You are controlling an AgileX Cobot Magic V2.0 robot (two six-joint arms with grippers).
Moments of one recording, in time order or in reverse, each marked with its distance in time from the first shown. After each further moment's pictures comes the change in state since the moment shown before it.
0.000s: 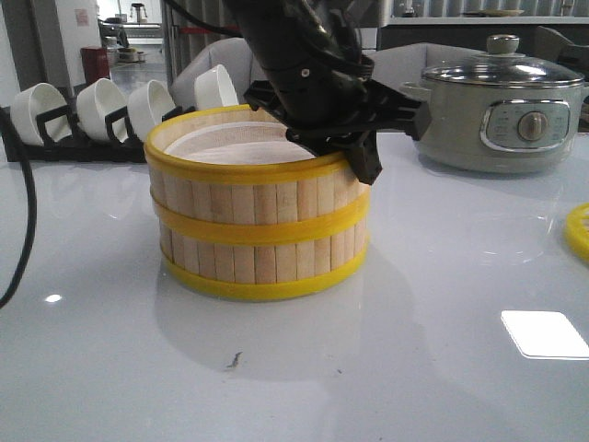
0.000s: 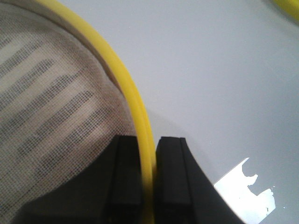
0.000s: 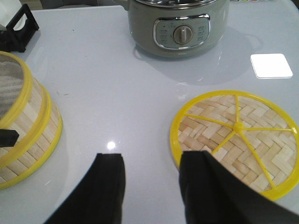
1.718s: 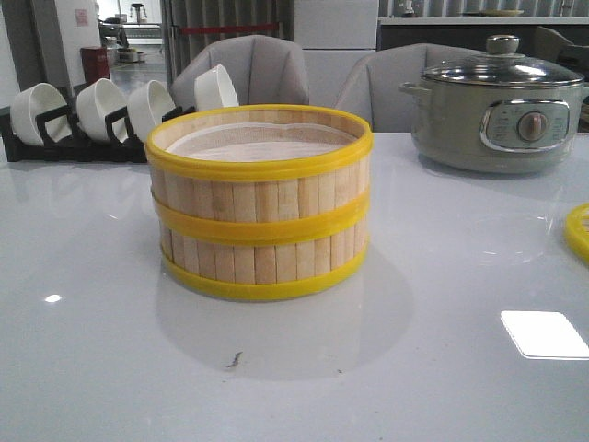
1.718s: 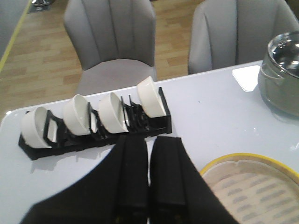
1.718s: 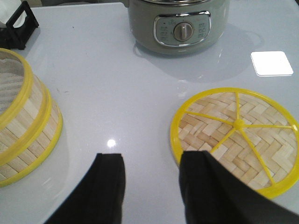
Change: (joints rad) left arm 0.454 -0.613 -0.162 0.168 0.270 -0.043; right arm 0.000 0.000 0.000 0.001 0.011 0.000
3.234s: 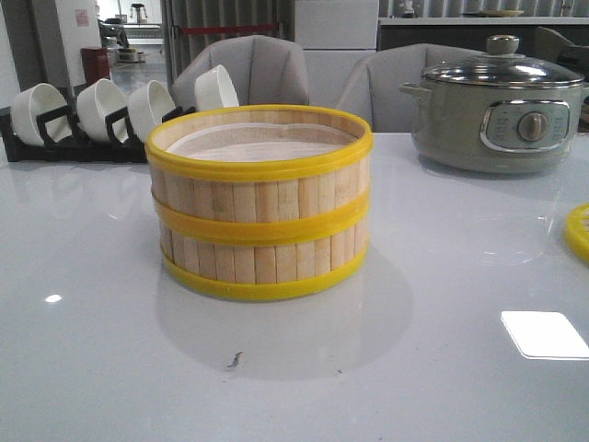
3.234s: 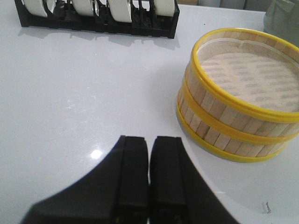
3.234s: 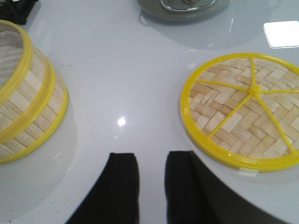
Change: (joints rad) left arm 0.076 -0.797 1.279 -0.124 -0.450 -0.109; right arm 0.000 0.000 0.055 0.047 0.037 0.000
